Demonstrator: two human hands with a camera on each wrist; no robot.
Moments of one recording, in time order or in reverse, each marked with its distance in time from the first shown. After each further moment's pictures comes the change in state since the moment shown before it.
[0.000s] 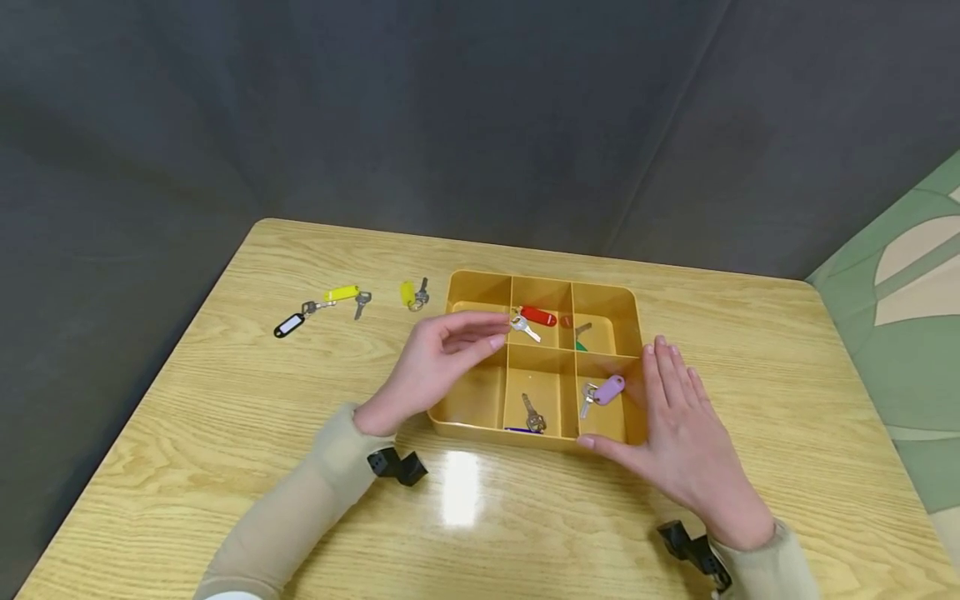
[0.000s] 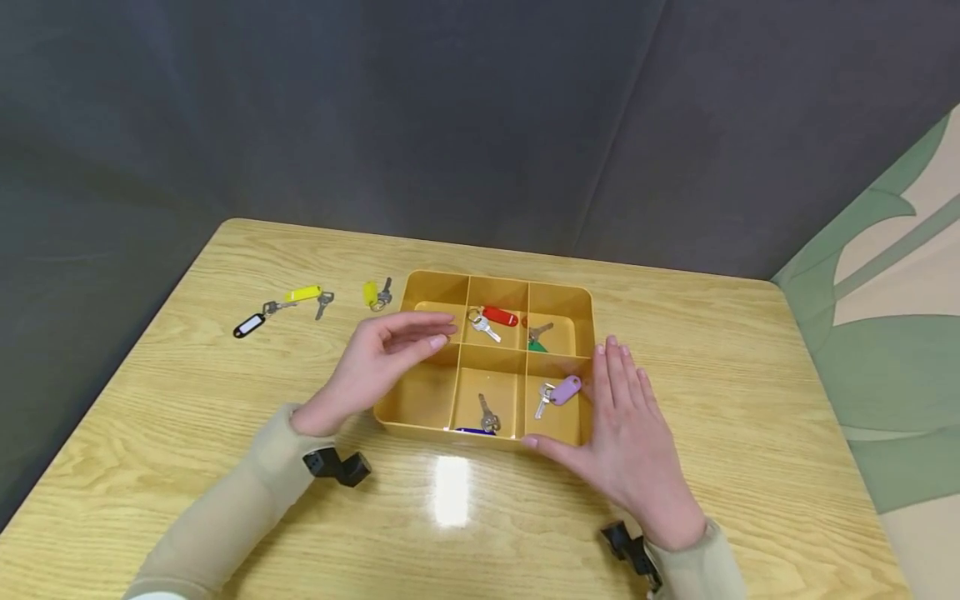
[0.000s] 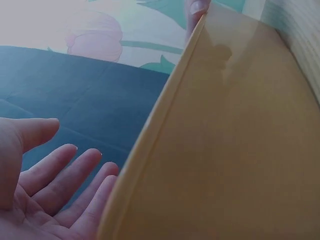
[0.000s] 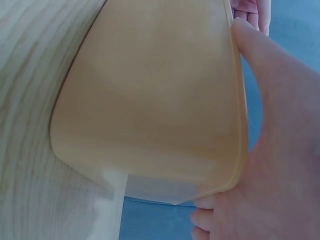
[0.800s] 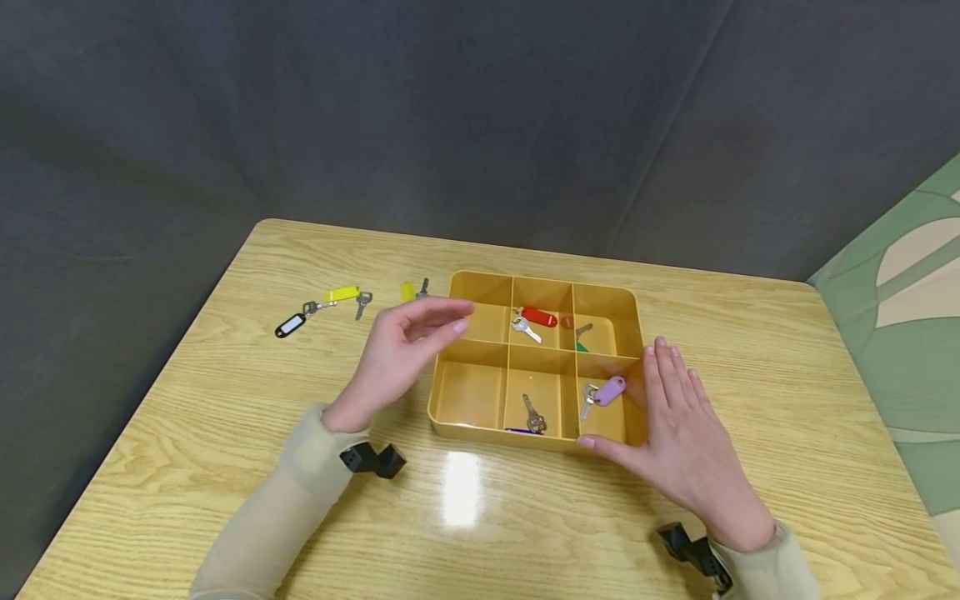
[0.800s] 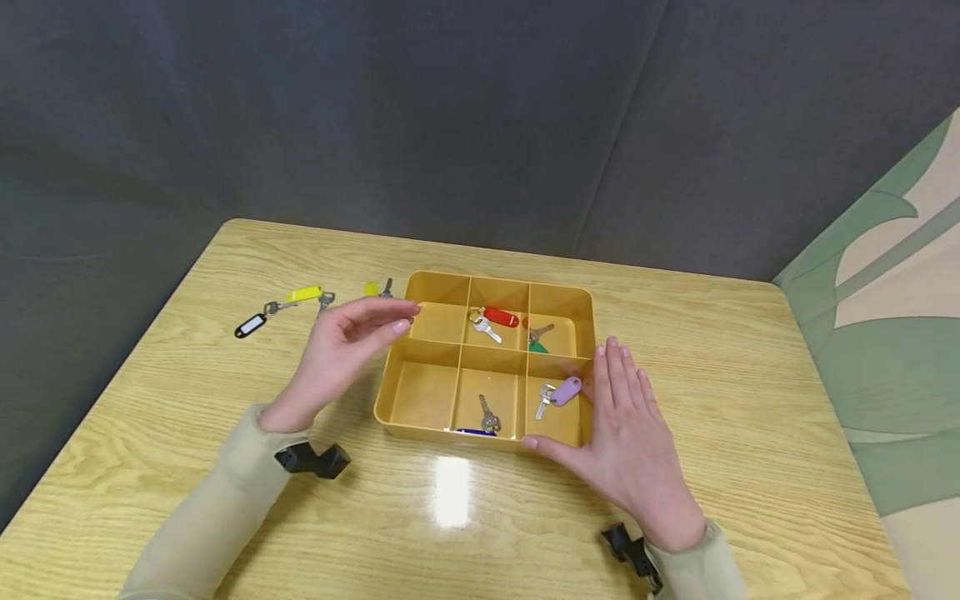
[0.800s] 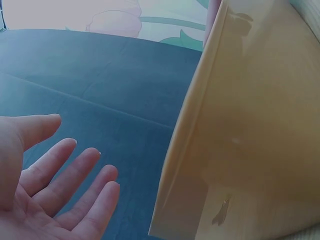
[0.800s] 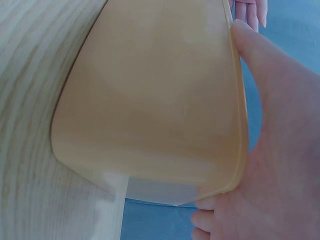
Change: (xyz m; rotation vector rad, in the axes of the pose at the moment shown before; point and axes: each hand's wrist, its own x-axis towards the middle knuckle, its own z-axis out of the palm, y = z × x) left_hand -0.008 0.003 -0.033 -0.006 0.127 0.035; right_hand 0.000 0.001 0.001 -0.001 -0.011 0.004
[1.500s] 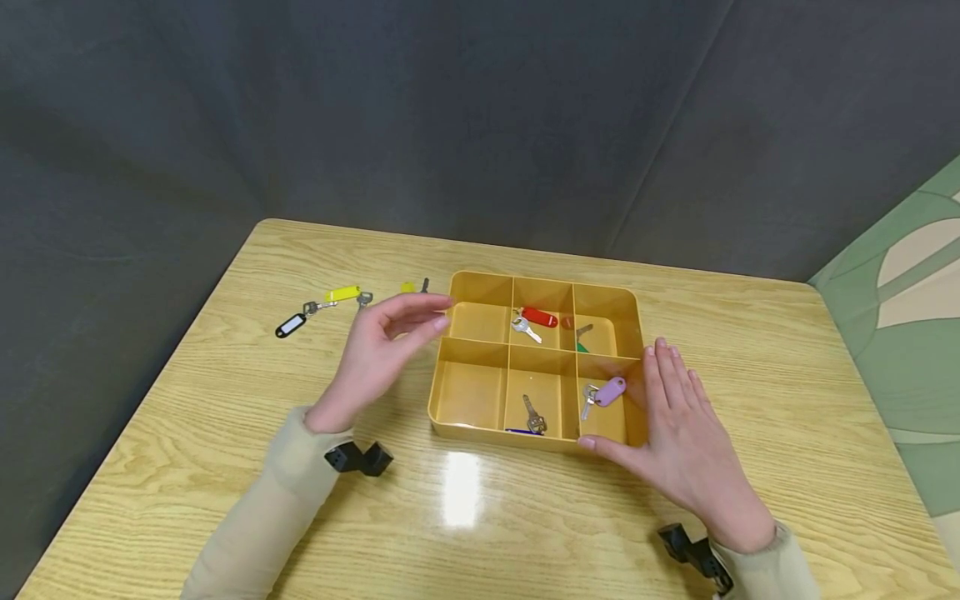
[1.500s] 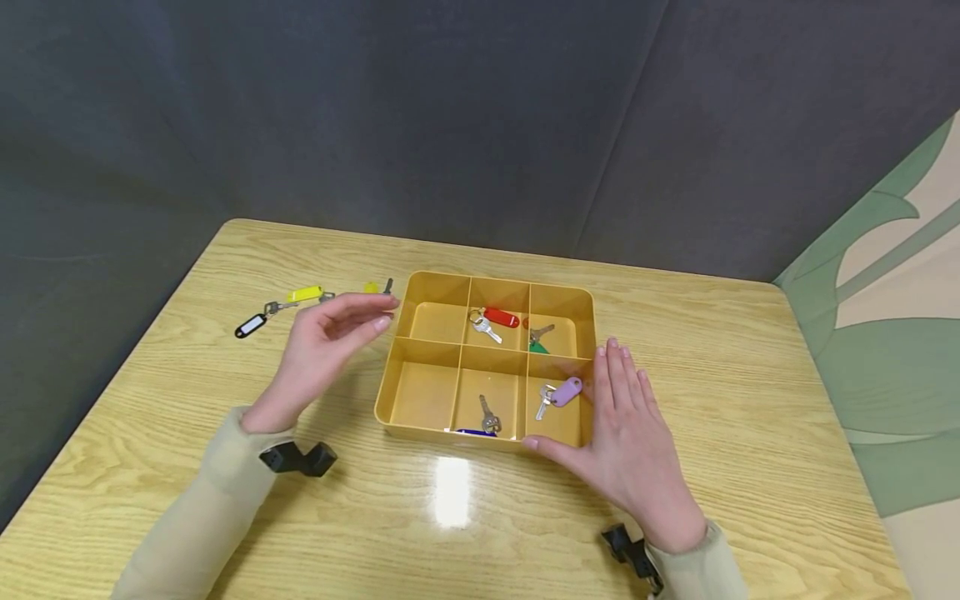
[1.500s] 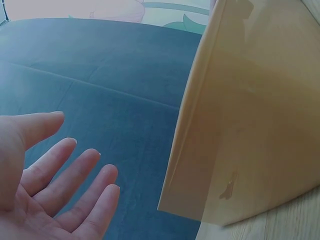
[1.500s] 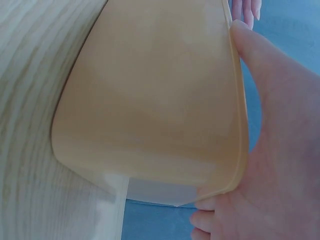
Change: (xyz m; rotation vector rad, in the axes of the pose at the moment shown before) left_hand -0.003 -0.002 -0.018 0.038 0.051 0.011; right_hand 0.001 -0.001 -0.001 -0.002 -0.019 0.009
